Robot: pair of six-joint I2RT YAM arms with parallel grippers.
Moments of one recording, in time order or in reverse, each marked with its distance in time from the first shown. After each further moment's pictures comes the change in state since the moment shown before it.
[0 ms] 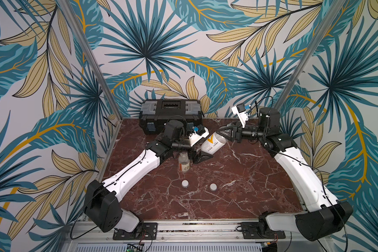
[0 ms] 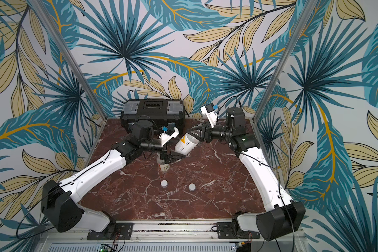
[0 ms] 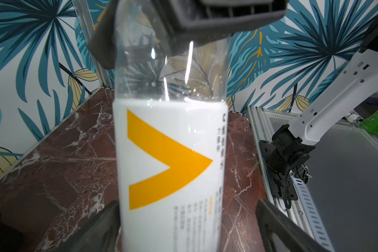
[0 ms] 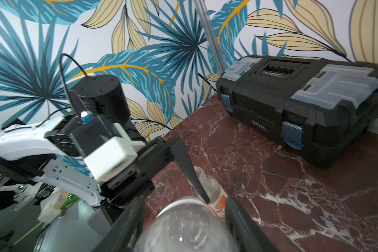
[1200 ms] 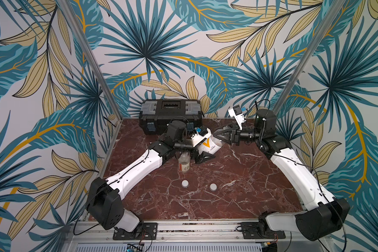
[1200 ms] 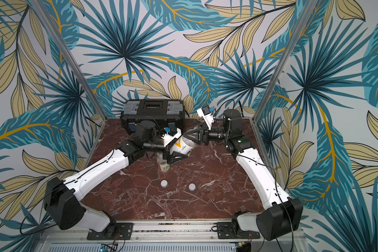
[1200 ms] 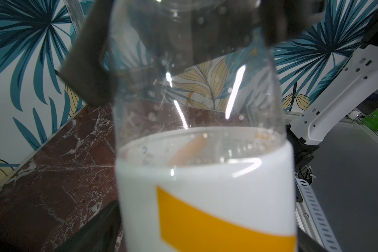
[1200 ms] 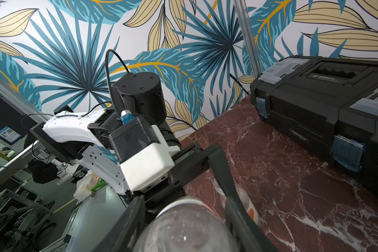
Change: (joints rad) left arm -0.010 0.018 0.000 0.049 0.003 -0.002; right arm 0.022 0.006 -0.079 0.159 -0.130 0.071
